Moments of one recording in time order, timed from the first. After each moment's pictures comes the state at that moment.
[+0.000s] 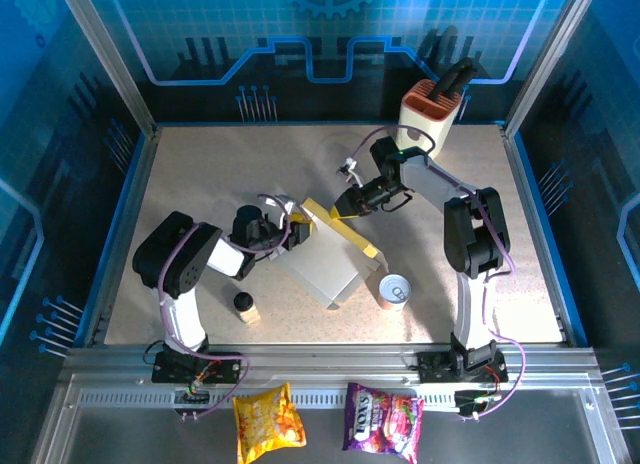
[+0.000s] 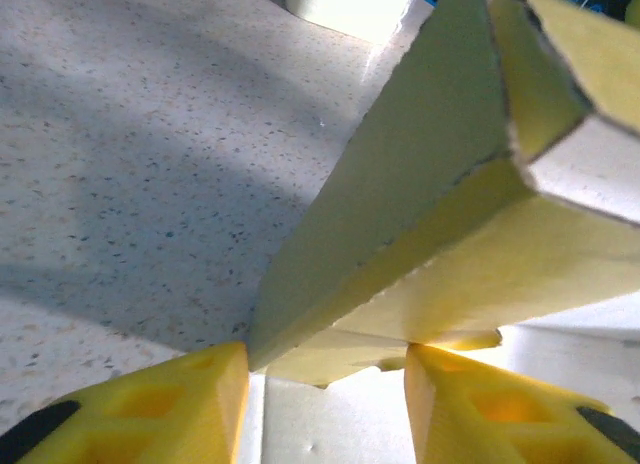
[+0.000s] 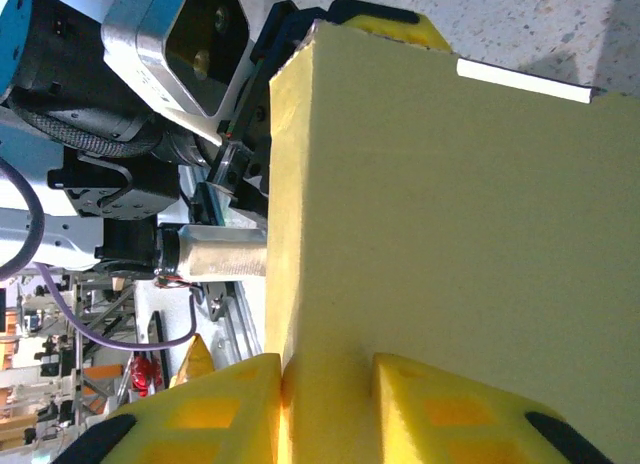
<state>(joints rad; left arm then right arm) -0.33 1.87 0.55 0.99 0.46 -0.20 0.35 2.06 1.62 -0.97 -1.04 -0.17</state>
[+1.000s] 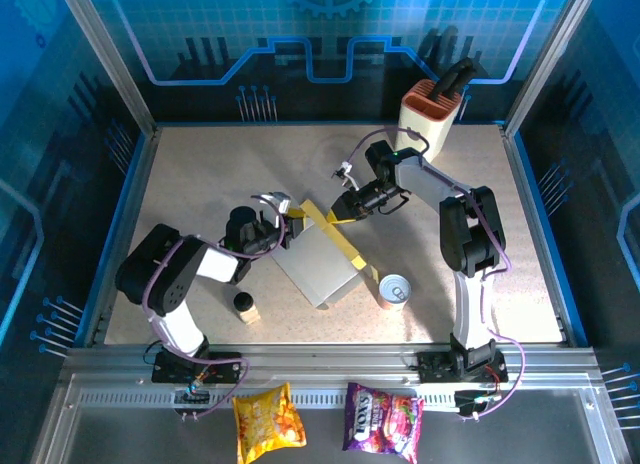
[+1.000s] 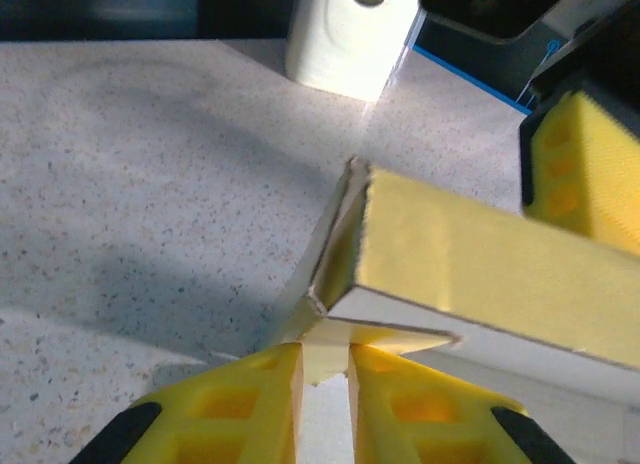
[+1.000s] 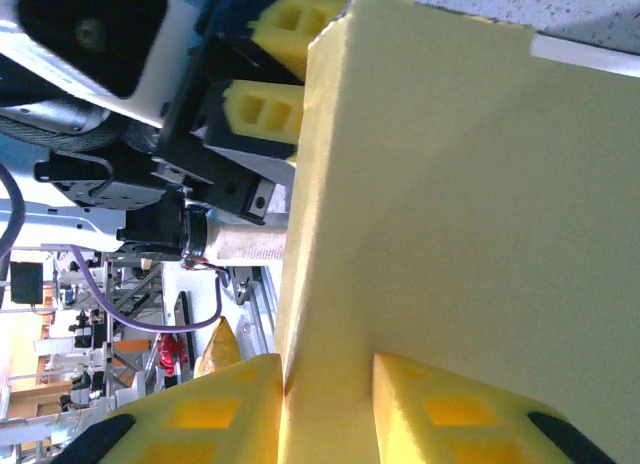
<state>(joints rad) -0.35 1.72 0.50 0.97 0.42 -0.18 0.37 2.08 1.64 -1.02 -1.09 -0.21</state>
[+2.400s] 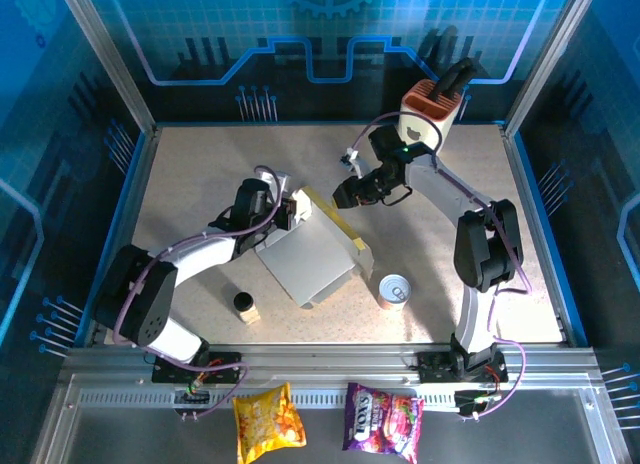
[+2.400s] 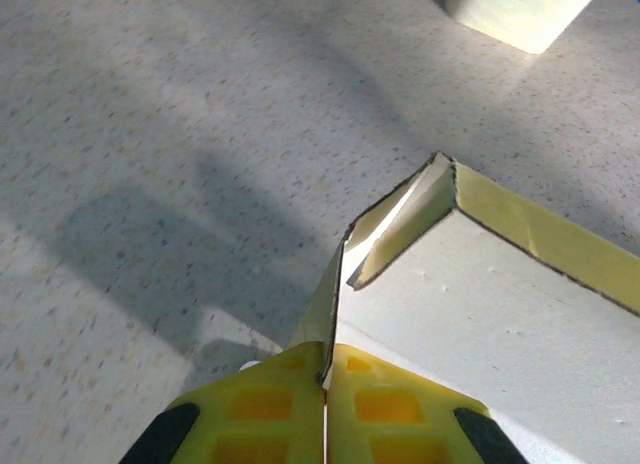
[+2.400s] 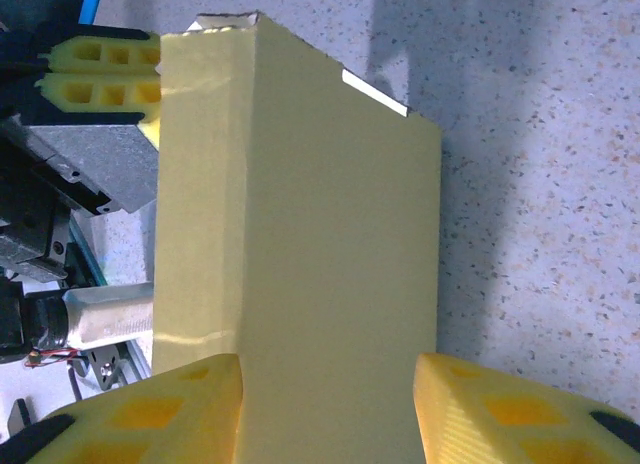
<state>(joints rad) -0.39 1.51 0.78 0.16 0.10 -0.26 0.39 1.92 1.62 -0.87 -0.68 0.02</state>
